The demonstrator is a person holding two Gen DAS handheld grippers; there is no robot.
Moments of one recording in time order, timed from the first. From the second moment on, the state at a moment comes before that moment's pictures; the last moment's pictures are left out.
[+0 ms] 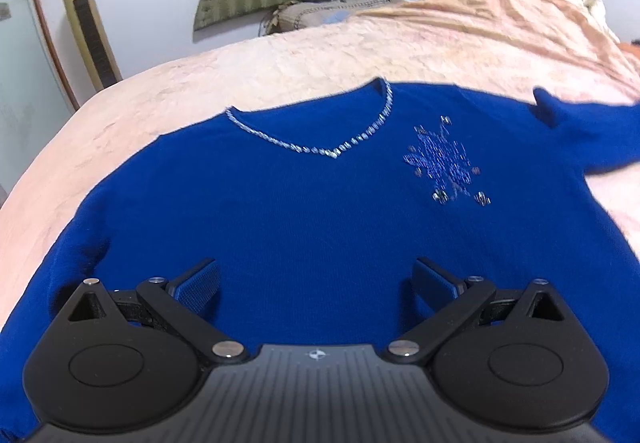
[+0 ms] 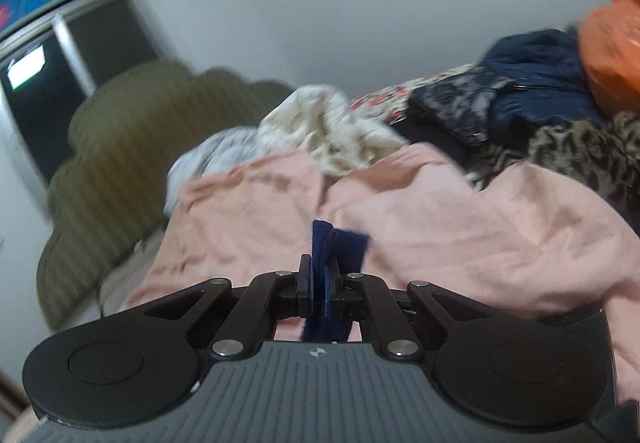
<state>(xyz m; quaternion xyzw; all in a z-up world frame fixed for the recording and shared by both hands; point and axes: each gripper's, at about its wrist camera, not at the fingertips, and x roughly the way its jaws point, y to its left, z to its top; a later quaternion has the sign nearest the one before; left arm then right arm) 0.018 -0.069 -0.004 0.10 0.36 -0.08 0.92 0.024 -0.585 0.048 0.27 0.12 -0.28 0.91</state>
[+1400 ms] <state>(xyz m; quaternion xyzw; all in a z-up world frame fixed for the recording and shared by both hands) 0.012 0.042 0.005 0.08 0.34 0.06 0.93 0.126 -0.106 0.016 0.05 0.28 0.10 0.95</state>
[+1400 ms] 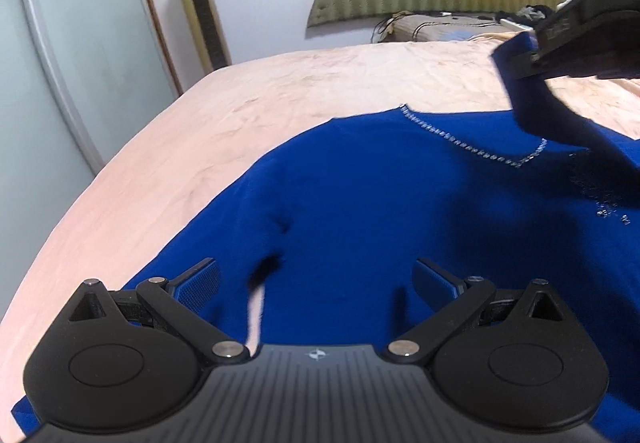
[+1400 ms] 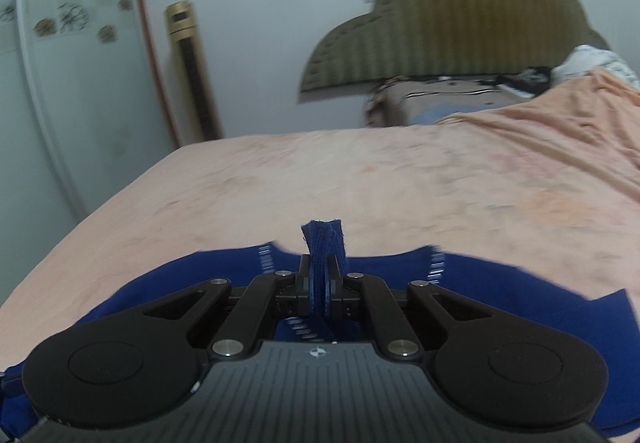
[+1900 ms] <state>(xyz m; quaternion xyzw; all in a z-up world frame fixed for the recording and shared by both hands) 0.006 0.074 -0.005 0.06 0.37 0.08 0.92 0.135 -0.005 -0.002 0.04 0.32 0.18 0.93</state>
